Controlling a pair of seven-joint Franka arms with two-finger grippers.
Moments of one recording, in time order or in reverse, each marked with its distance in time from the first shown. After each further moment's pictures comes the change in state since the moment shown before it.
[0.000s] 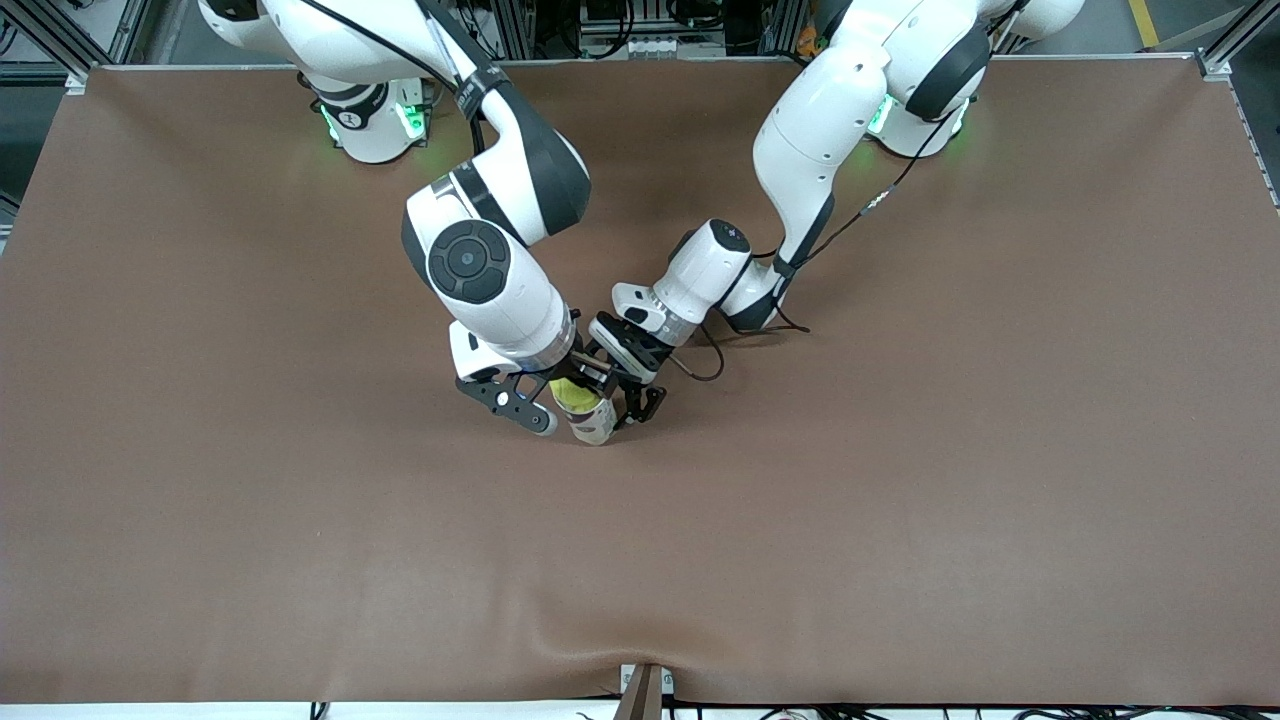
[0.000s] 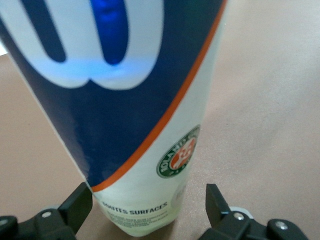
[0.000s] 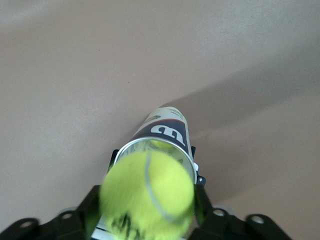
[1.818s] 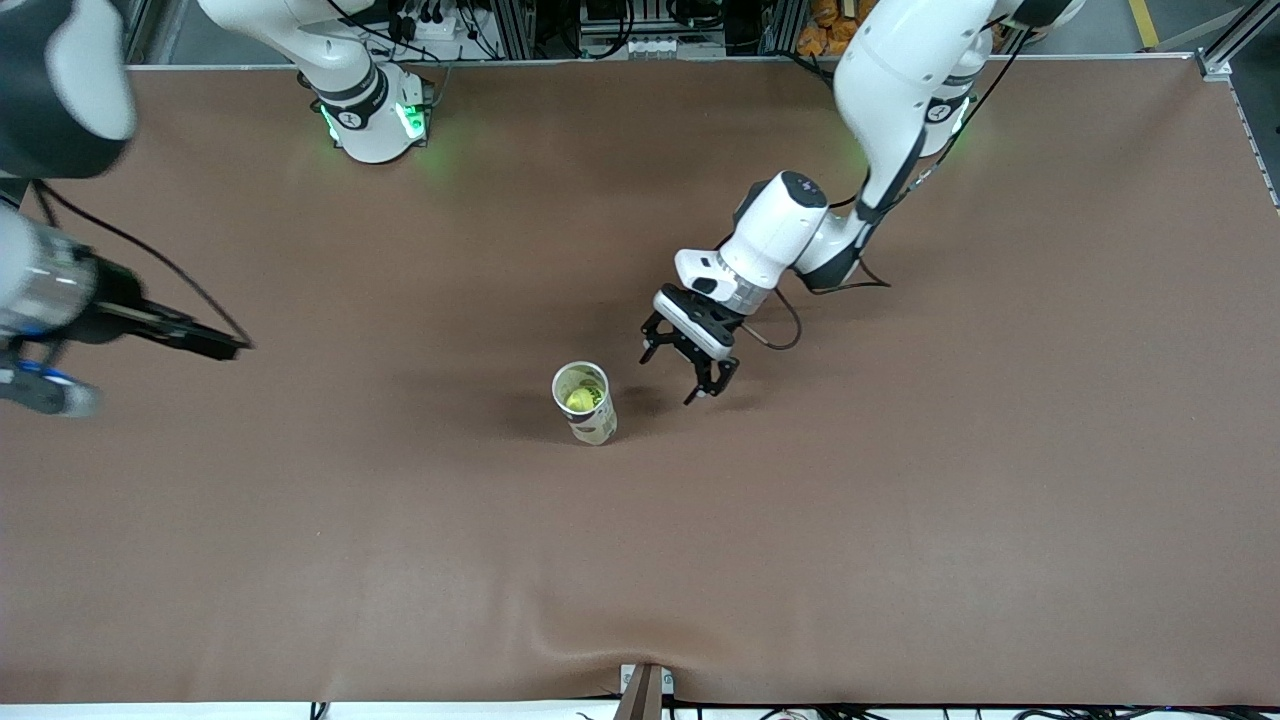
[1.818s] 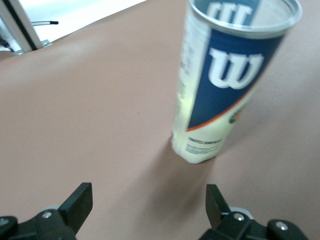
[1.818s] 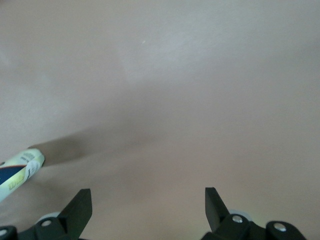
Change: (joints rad) left arm 0.217 -0.444 -0.082 -0.434 0.000 -0.199 0.000; right arm -0.493 -0.313 -0.062 0.038 -0.145 -0.522 -0.619
